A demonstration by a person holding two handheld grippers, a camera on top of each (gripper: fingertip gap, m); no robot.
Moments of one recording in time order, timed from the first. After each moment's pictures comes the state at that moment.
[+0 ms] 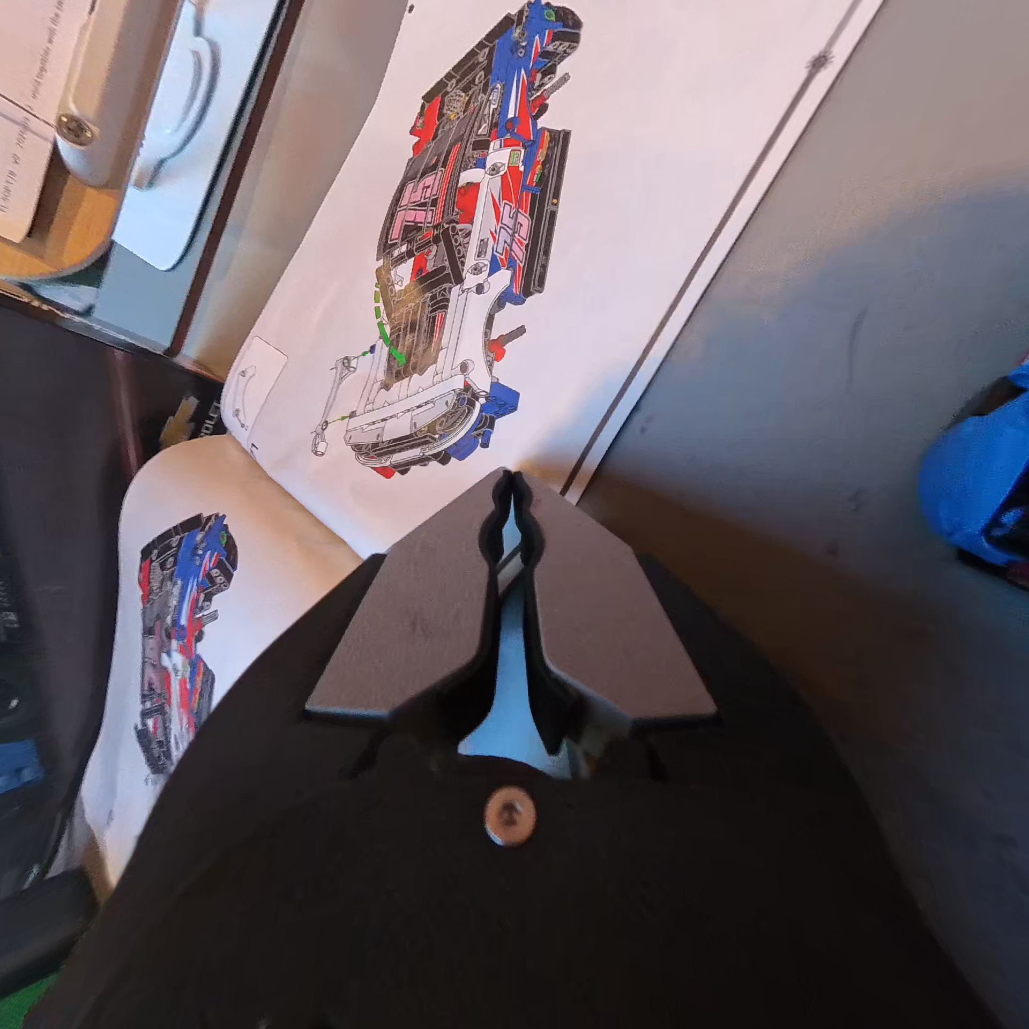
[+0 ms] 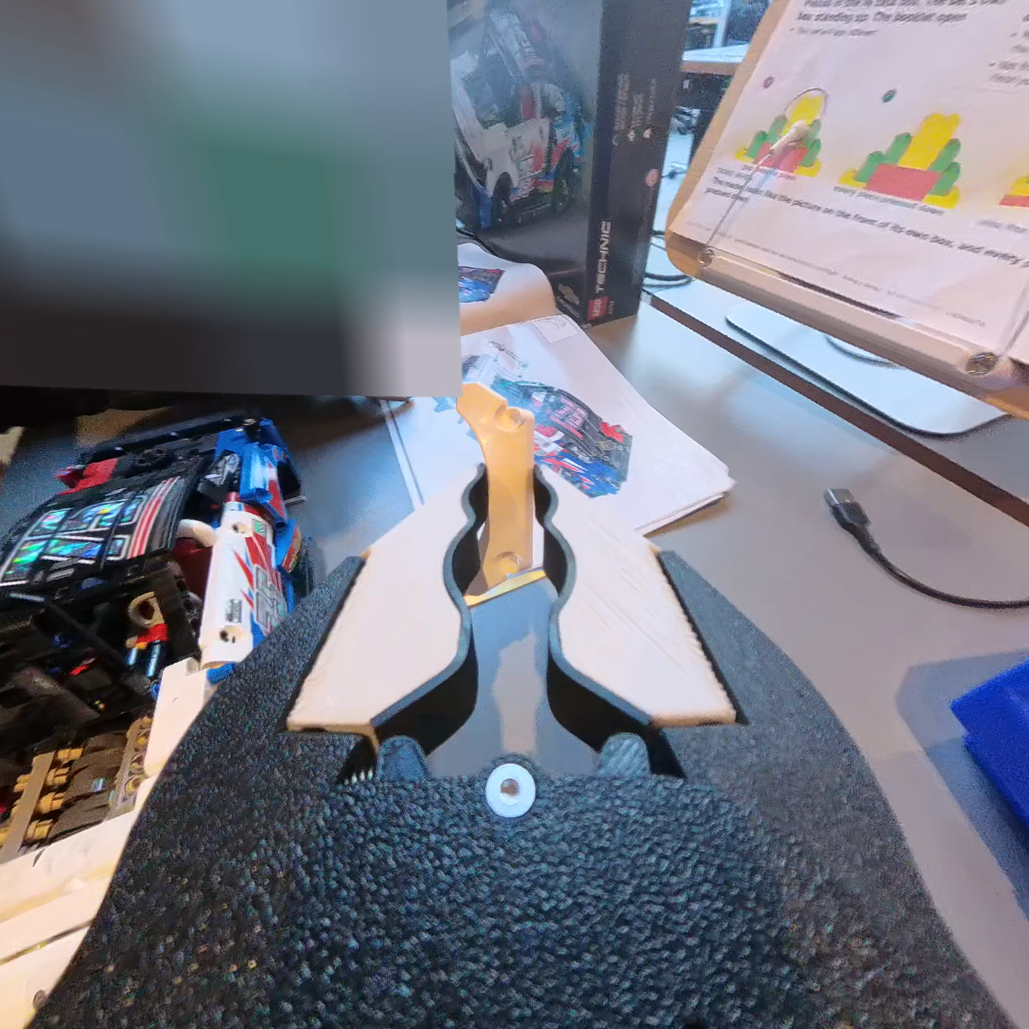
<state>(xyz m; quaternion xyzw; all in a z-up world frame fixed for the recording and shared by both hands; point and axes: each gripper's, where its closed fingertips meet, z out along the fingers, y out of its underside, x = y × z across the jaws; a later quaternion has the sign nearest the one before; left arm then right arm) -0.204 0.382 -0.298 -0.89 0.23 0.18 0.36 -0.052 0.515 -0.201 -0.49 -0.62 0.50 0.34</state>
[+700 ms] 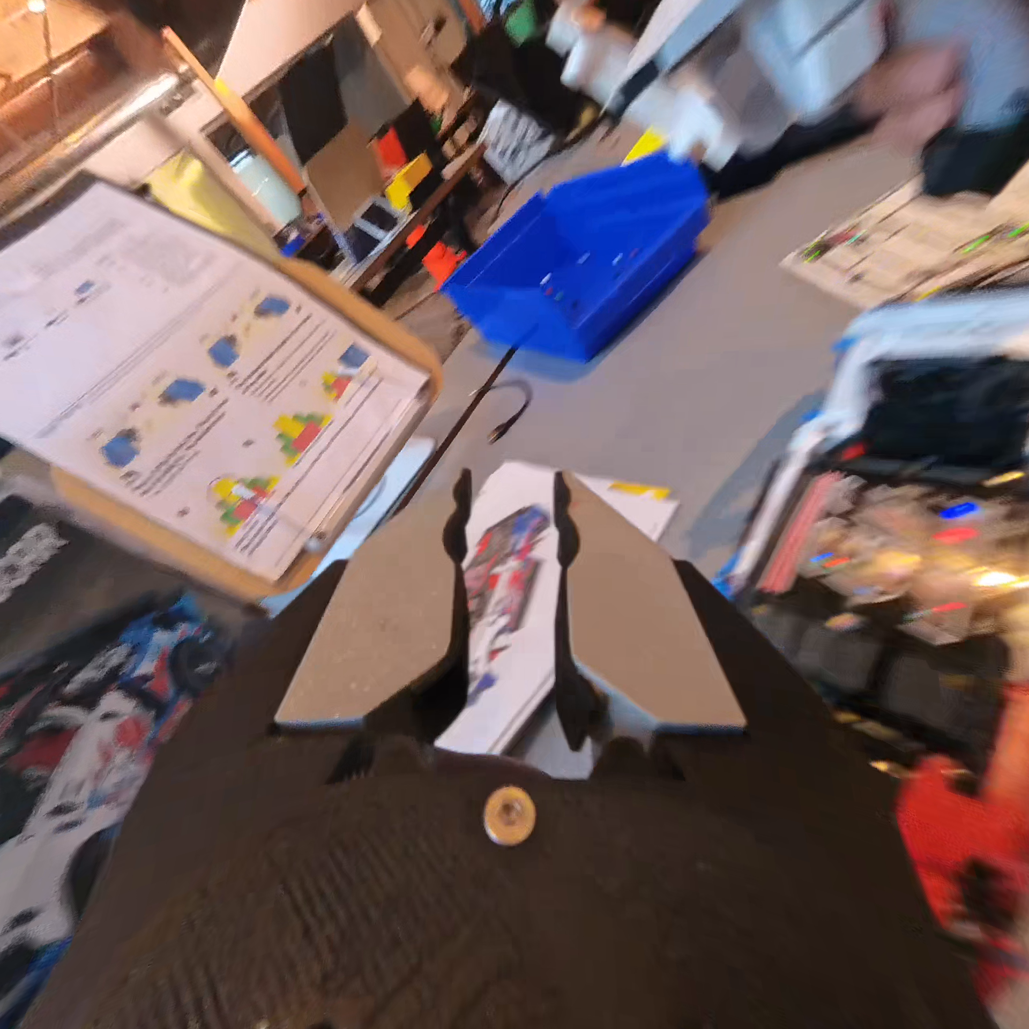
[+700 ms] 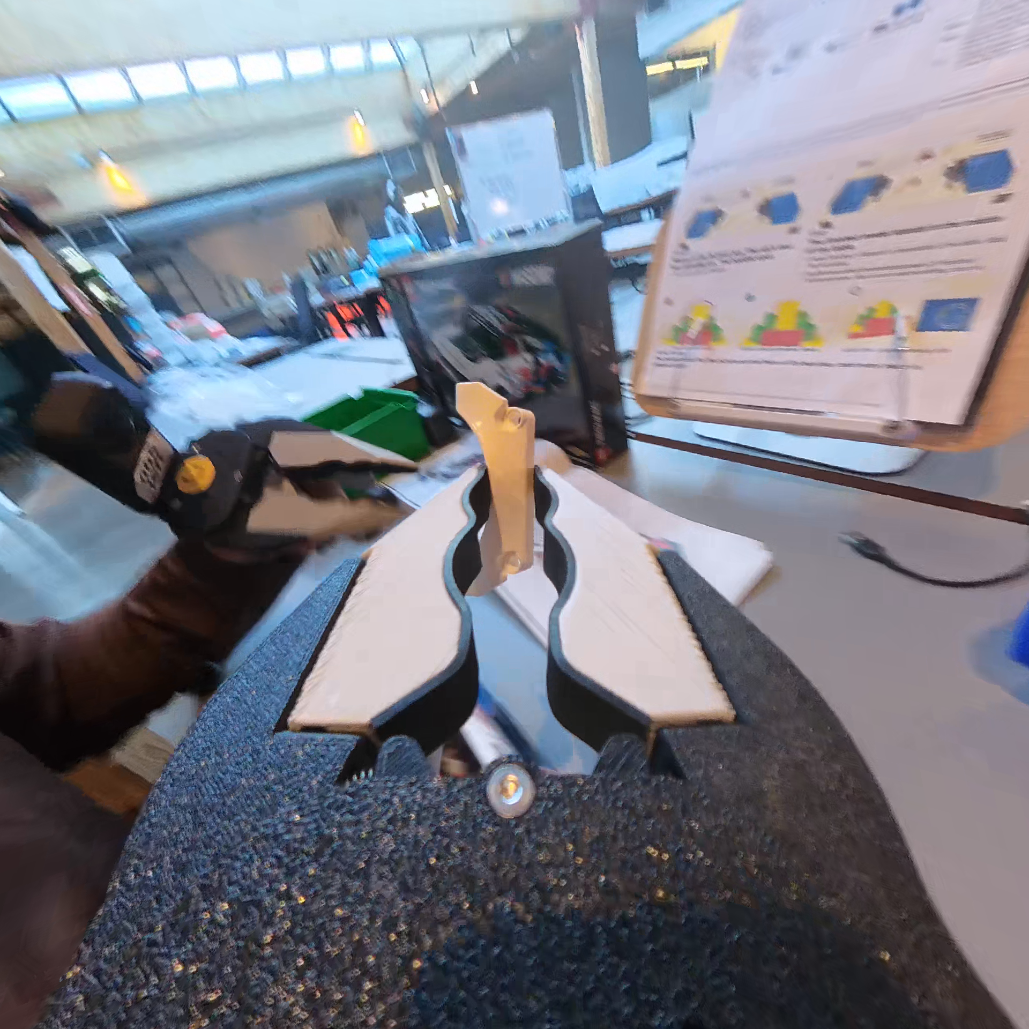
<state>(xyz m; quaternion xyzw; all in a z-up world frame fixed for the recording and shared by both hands) -0.085 0.387 -0.130 -0.74 0.25 0.15 0.60 -0.008 0.470 -0.084 -0.56 -0.45 0.57 0.41</state>
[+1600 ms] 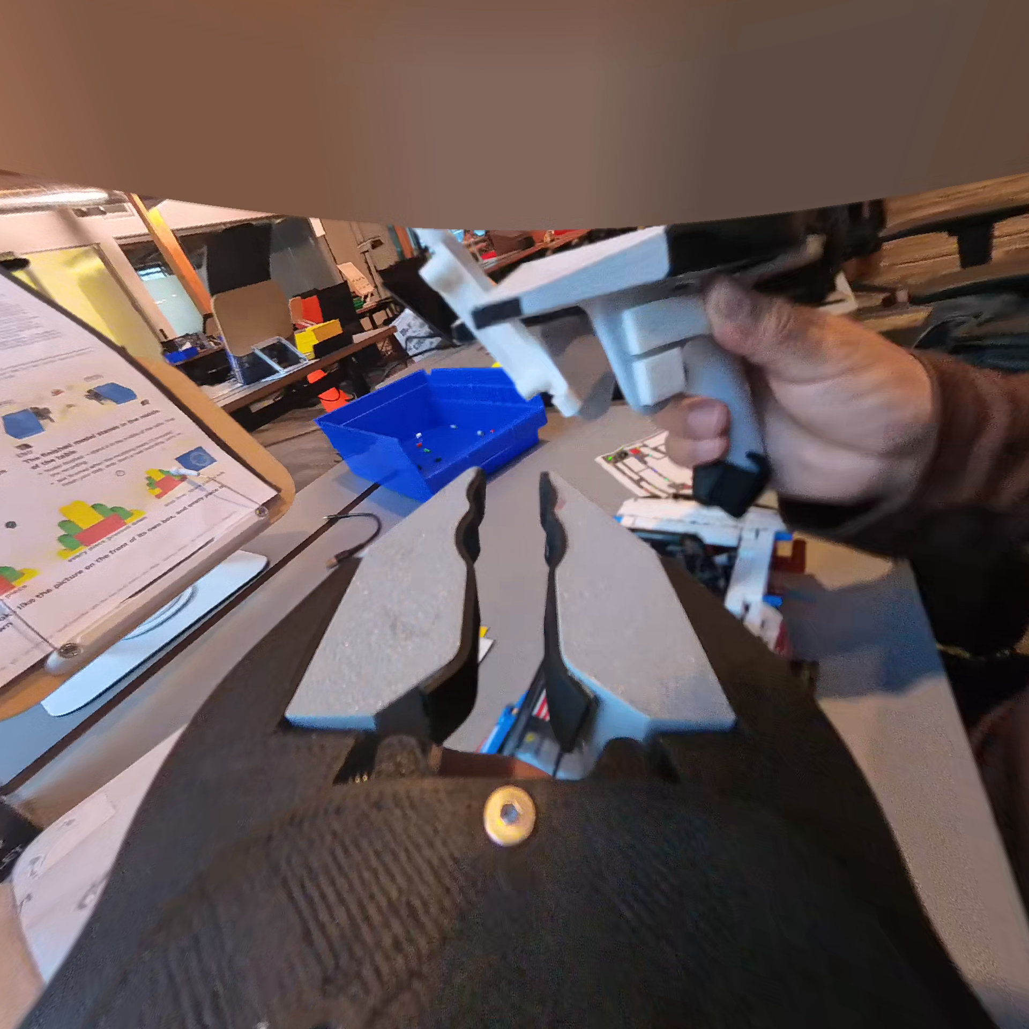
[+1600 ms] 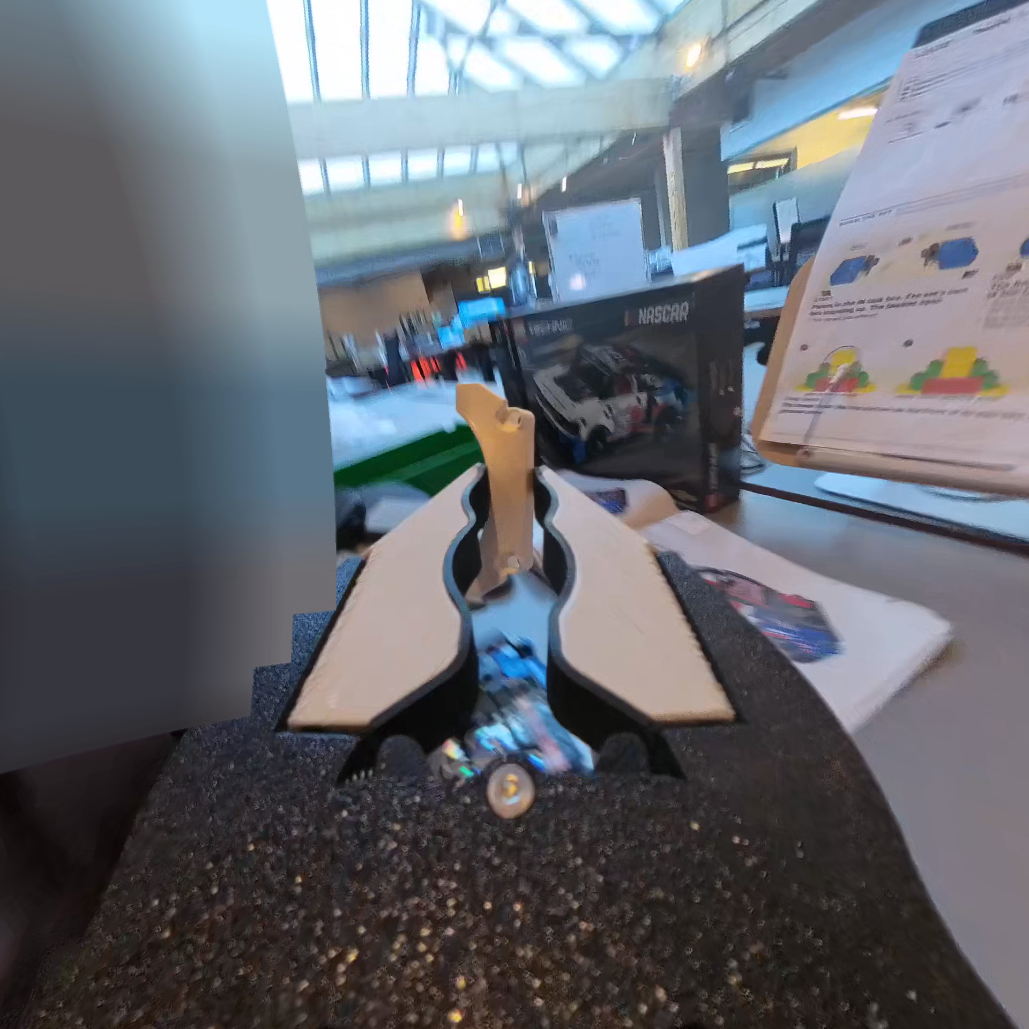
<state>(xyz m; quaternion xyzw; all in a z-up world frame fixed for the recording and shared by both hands) -0.001 0.373 -0.122 -0.67 0.23 -0.04 0.71 -0.006 0.385 -0.074 -0.48 -0.44 0.64 0.41</state>
